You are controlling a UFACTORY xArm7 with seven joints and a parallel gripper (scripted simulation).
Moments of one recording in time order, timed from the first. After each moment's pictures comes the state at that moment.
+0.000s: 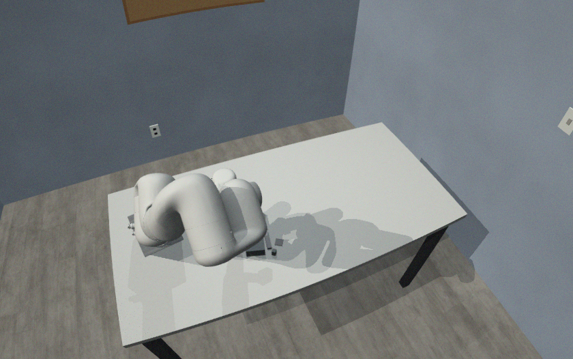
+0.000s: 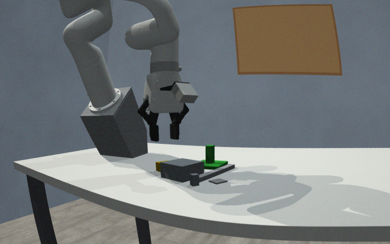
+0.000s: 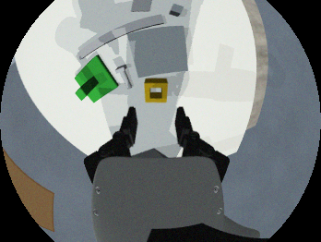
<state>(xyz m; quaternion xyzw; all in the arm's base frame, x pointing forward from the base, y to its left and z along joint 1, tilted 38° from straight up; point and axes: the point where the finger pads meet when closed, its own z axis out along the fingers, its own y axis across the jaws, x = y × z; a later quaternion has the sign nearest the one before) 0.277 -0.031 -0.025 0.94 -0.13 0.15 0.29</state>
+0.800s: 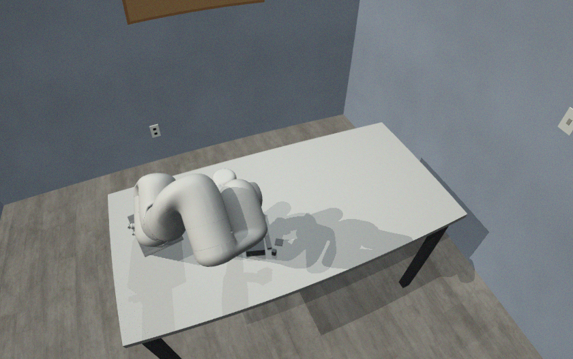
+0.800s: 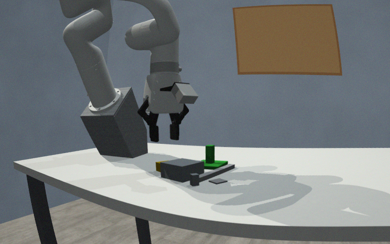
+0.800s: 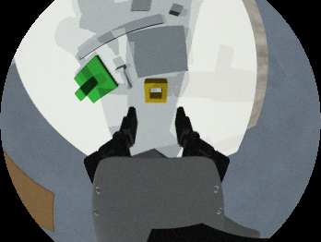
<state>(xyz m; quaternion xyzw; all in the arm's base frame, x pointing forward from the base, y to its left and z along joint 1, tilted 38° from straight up) 0.277 -0.032 -0.026 0.94 -0.14 0.15 0.29</state>
